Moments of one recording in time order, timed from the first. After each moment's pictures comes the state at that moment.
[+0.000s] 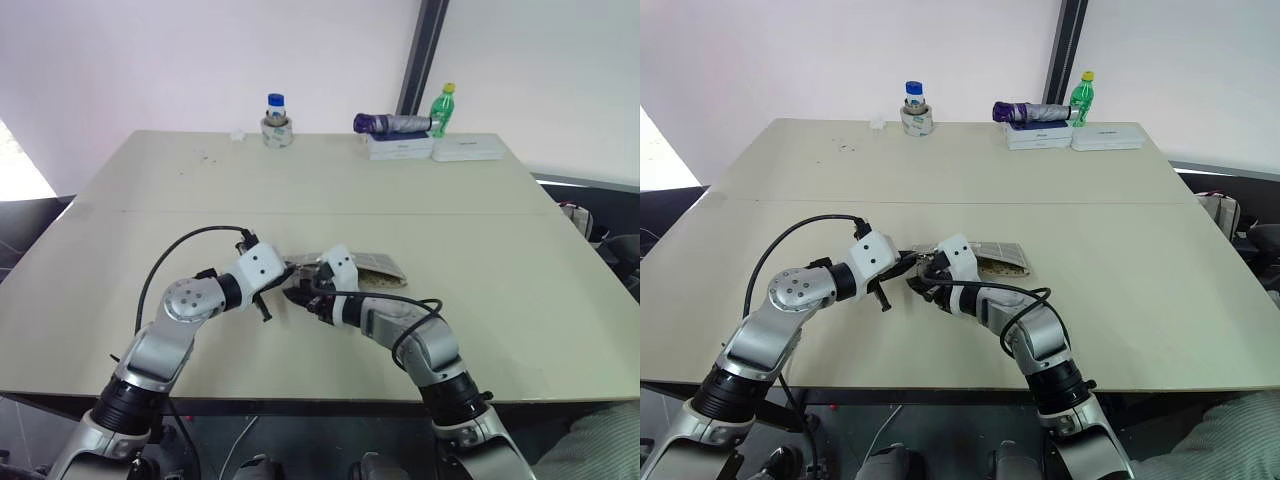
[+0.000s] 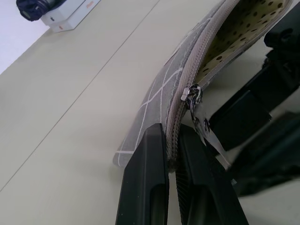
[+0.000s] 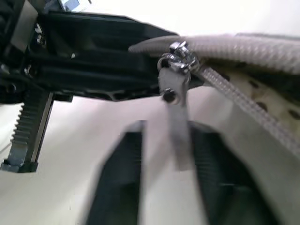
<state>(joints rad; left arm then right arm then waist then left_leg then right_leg) -0.42 0.55 -0.18 -0.20 -0.01 0.34 -0.70 -0.52 -0.08 0.20 -0.03 0.35 0.76 0.48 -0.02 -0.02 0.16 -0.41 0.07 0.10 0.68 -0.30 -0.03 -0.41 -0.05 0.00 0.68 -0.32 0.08</state>
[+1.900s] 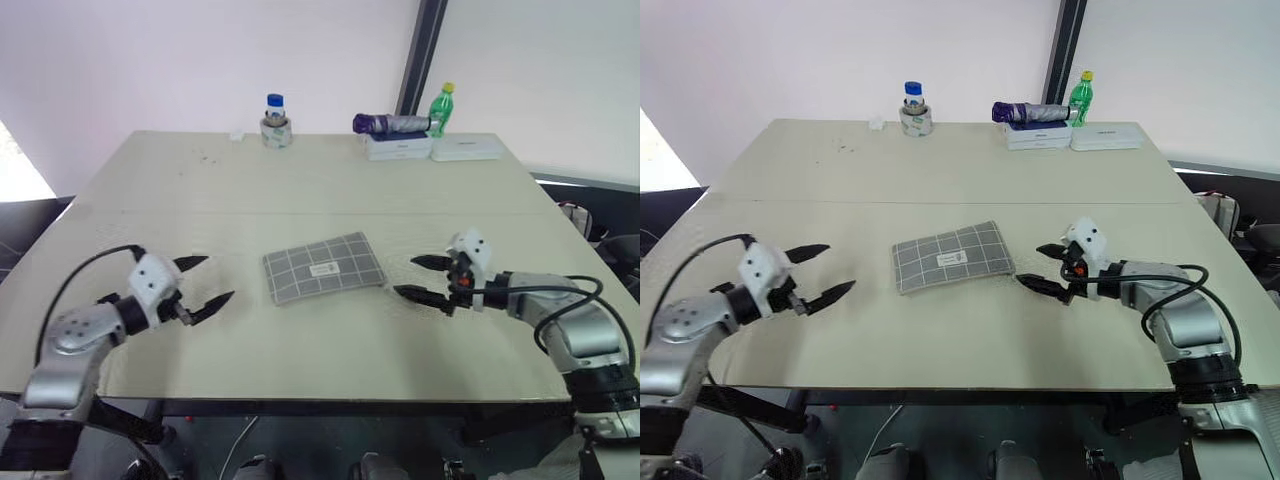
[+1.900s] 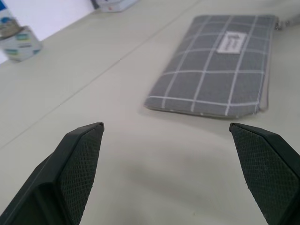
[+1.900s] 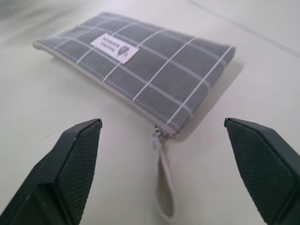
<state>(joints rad) -0.13 0.75 0.23 -0.05 -0.38 0.08 -0.87 -0.46 -0.74 -0.03 0.09 0.39 0.43 1.01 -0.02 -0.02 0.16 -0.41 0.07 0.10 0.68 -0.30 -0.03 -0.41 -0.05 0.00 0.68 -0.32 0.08</state>
